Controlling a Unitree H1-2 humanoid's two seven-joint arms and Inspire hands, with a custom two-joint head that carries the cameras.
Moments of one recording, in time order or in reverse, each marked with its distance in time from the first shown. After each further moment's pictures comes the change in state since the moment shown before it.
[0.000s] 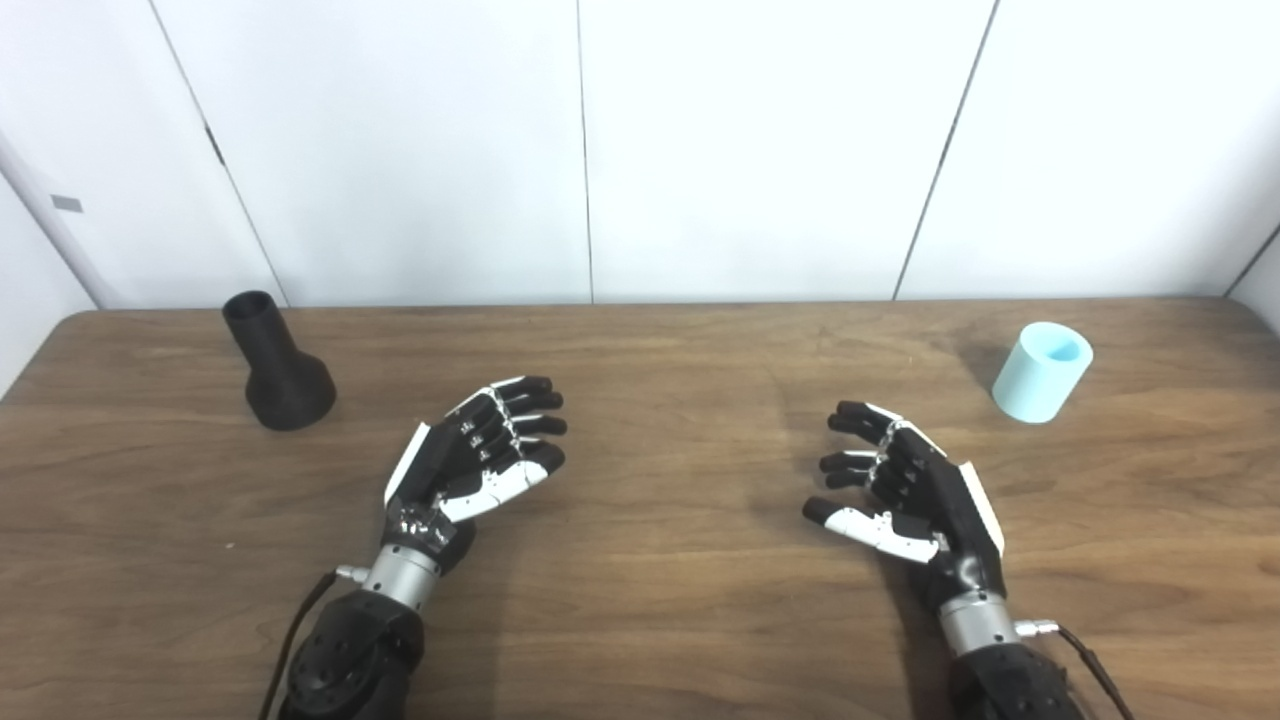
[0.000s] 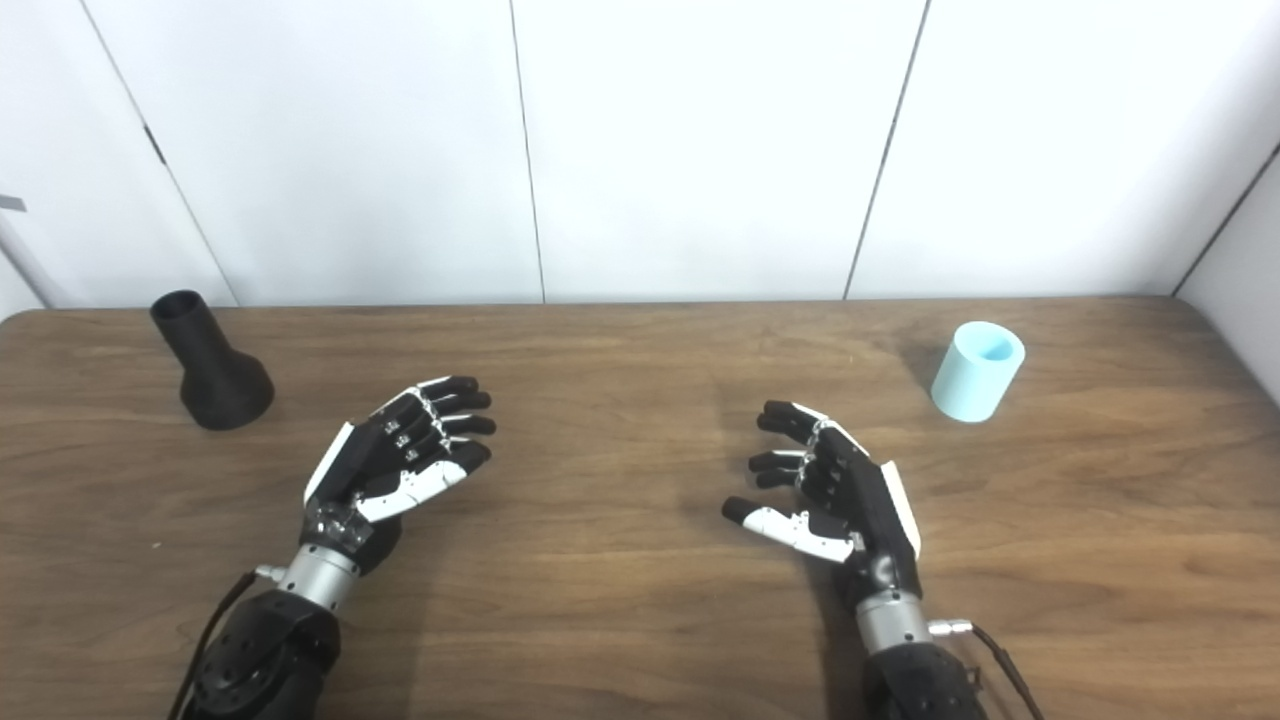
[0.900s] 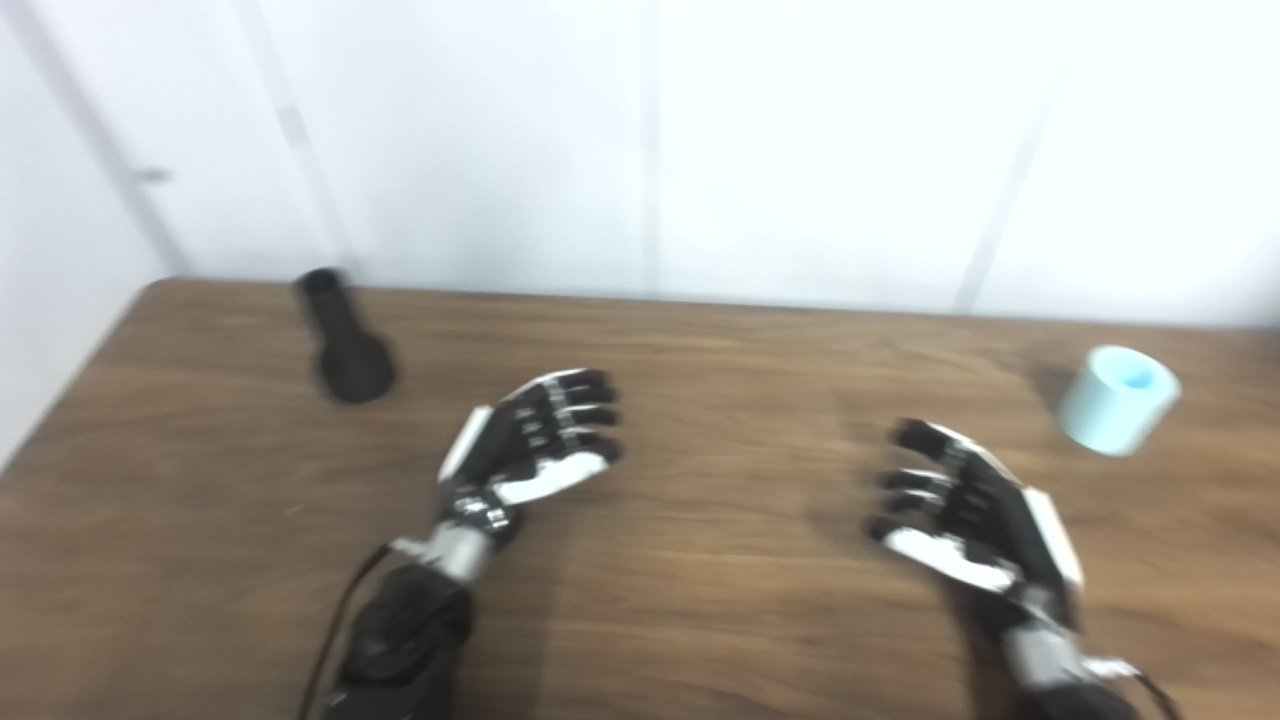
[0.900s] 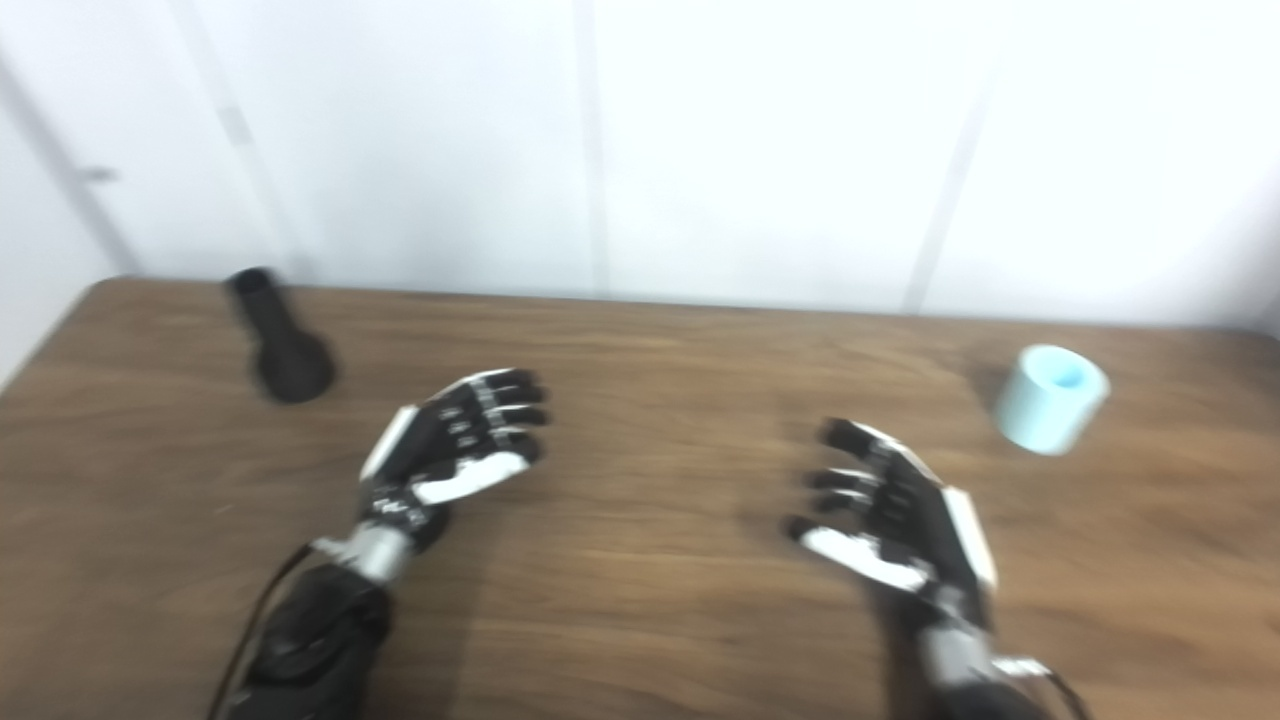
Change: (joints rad) left arm -0.015 -0.019 -0.021 0.022 0.050 -0.018 0.036; right arm 0.007 -0.054 -0.020 0.009 0.027 -0.007 0.032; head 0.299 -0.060
